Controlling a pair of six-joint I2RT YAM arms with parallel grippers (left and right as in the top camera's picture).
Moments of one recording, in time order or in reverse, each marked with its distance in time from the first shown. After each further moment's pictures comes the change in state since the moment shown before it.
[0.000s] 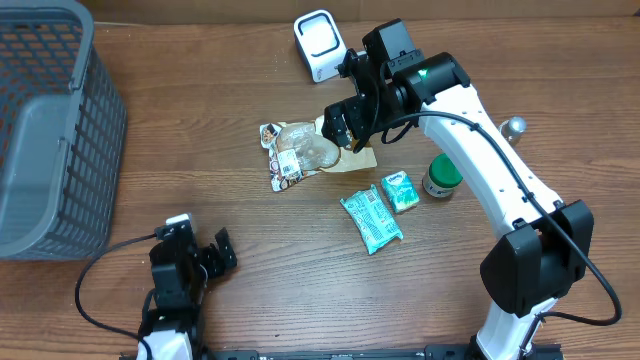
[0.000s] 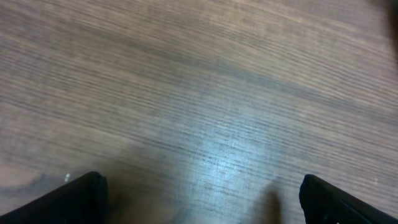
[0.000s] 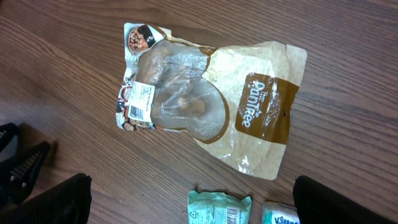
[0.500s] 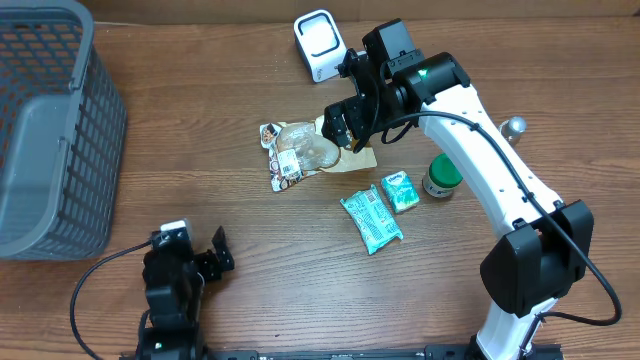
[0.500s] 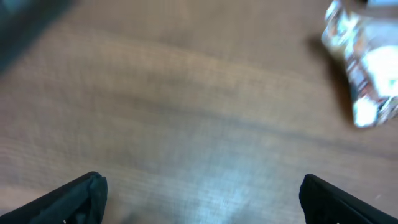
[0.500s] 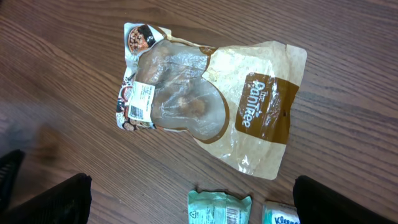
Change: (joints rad) left arm 0.000 -0.436 -0.016 -0.230 0.000 0.051; right arm 0.000 0.000 0.000 0.000 0.000 0.000
